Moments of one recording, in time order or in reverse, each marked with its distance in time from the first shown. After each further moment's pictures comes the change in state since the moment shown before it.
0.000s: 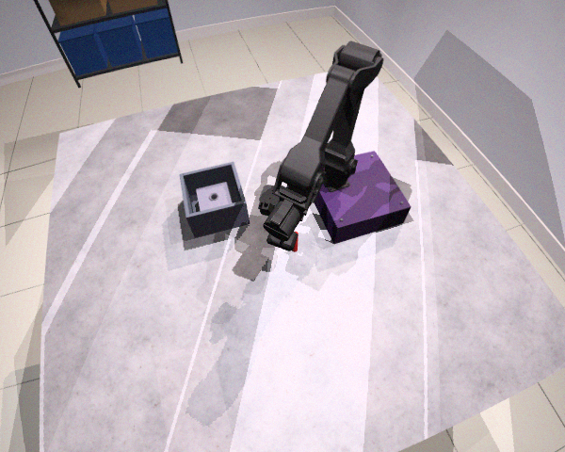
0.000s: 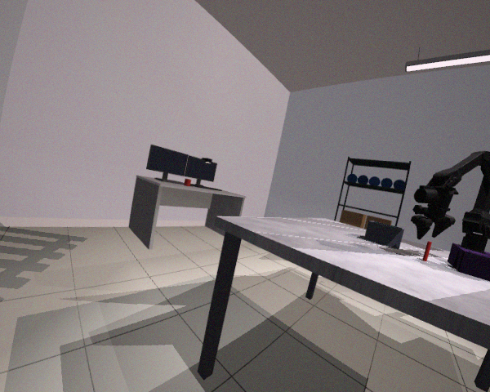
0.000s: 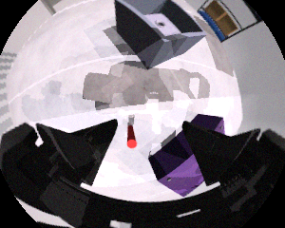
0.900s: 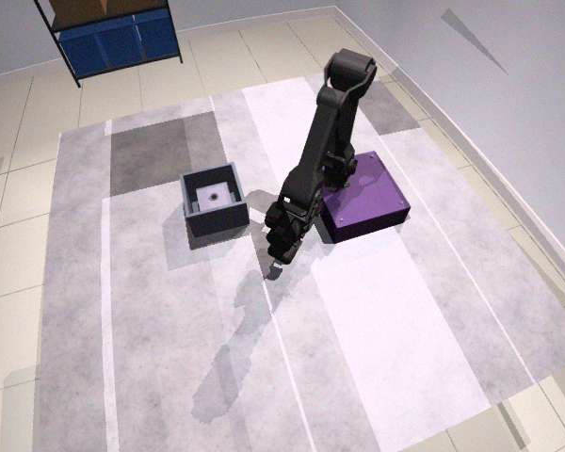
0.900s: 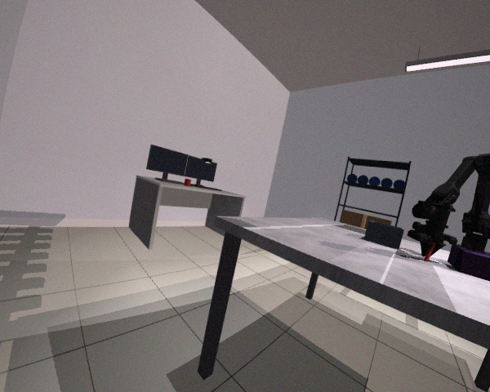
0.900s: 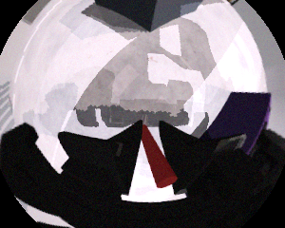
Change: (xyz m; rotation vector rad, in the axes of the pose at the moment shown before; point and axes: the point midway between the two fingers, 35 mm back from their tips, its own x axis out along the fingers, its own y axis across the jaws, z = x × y) arm 0.063 0.019 -0.035 0.203 0.139 0.094
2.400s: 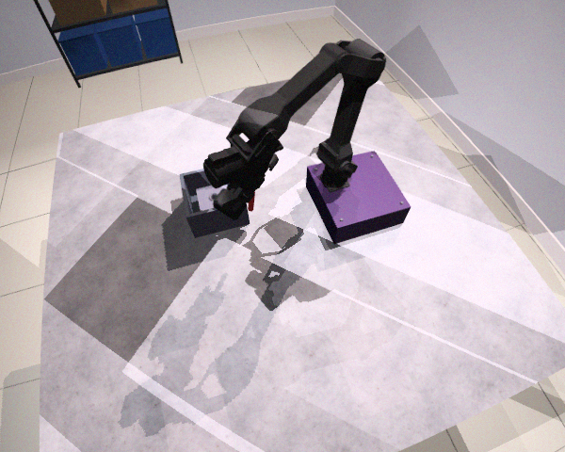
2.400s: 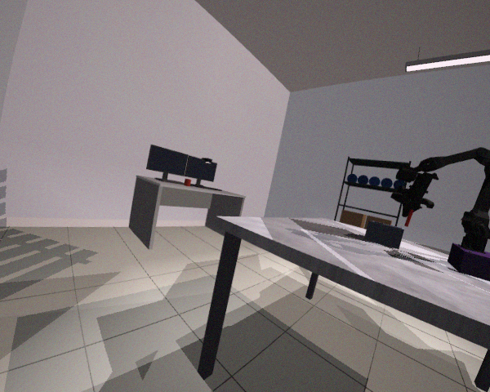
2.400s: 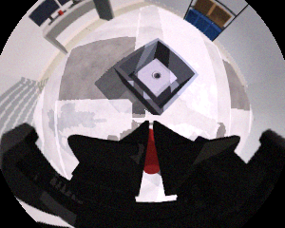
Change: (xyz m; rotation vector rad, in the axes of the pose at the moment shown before) arm -0.125 0.016 0.142 -0.015 -0.223 0.045
